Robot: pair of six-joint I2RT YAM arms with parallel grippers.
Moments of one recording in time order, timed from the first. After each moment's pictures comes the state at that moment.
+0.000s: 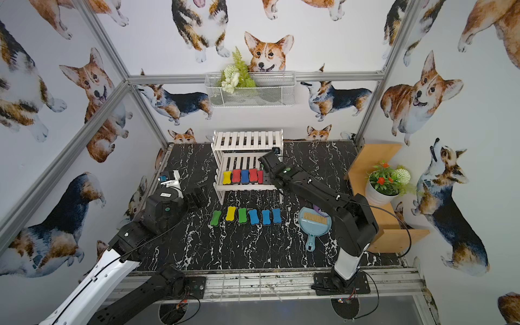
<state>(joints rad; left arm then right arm) -0.54 0.74 0.91 -0.67 -0.38 -0.57 0.65 1.72 1.42 -0.58 0.34 0.57</state>
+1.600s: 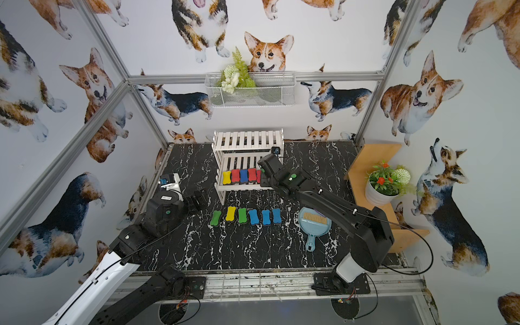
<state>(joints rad) -0.54 0.71 0.87 -0.67 -0.39 -0.57 0.75 1.50 1.29 -0.58 0.35 0.63</state>
